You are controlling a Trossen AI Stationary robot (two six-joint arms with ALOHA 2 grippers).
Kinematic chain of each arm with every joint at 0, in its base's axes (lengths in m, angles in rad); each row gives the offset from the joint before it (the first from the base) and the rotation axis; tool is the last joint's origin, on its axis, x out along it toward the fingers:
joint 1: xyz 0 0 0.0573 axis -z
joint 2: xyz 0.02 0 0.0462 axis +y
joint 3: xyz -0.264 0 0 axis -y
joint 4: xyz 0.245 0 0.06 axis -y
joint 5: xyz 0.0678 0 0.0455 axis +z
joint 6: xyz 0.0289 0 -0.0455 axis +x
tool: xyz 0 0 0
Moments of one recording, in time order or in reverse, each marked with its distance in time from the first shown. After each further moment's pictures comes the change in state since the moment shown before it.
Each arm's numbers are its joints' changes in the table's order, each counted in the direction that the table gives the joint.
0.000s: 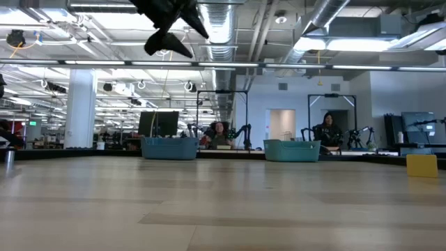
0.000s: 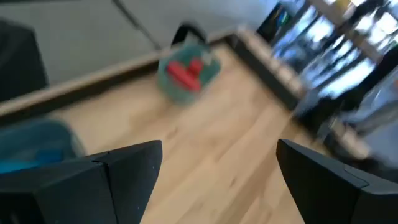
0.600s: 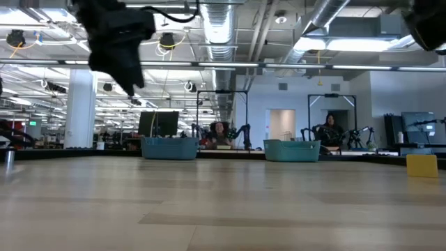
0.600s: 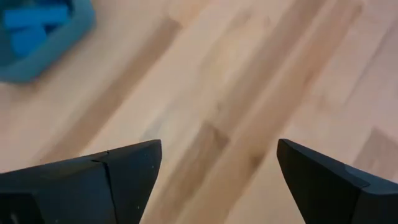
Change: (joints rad) left arm 0.452 -0.019 -0.244 -0.356 0.232 -0.104; right arm 0.329 -0.246 0.001 0.082 0.070 -0.221
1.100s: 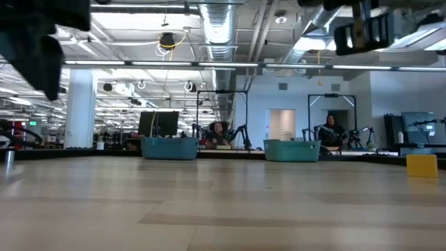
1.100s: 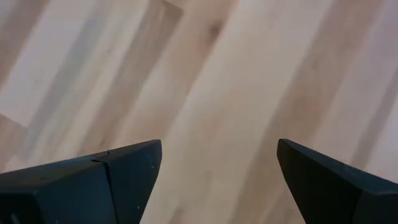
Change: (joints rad) left arm 0.442 -0.030 -0.079 -0.181 -0.021 -0.339; right arm 0.247 0.391 0.143 0.763 -0.005 -0.386
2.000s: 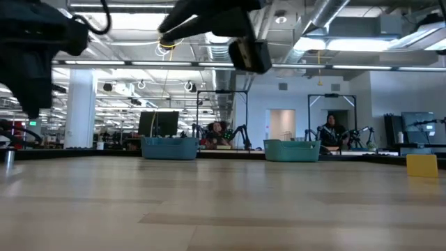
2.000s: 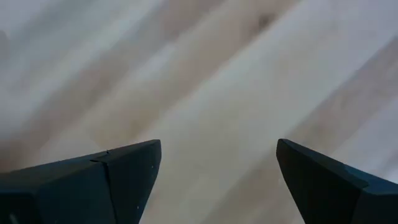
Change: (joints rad) left arm -0.004 0.002 -0.079 0.043 -0.021 -0.399; right arm 0.133 0.513 0.683 -0.526 0.013 -0.370
